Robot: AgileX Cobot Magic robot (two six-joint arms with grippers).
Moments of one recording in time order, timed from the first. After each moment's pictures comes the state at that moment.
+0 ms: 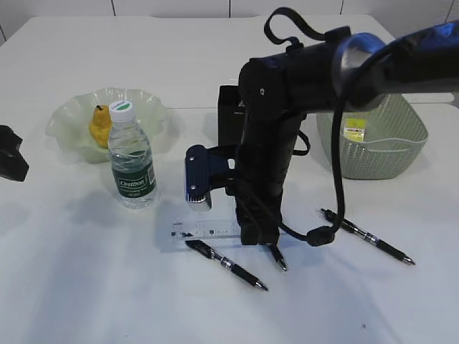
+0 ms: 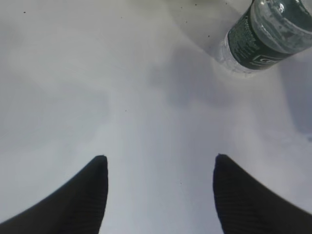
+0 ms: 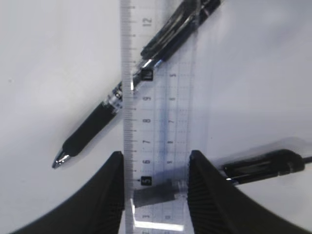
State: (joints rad) left arm -0.12 1.42 -0.94 -0.06 0.69 -0.03; right arm 0.55 2.11 -1.55 0.08 1.02 -1.11
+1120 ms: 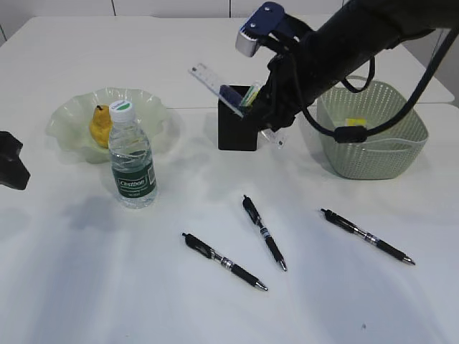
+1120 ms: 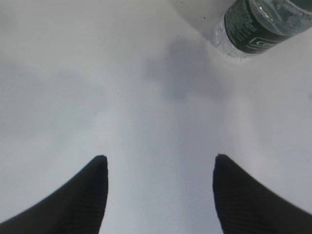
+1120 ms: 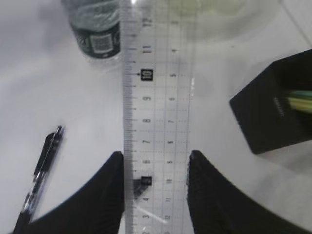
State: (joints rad) left arm -0.12 1.42 -0.94 -0.09 0.74 -0.03; right arm 0.29 1.93 -1.56 0.57 0.84 -1.15
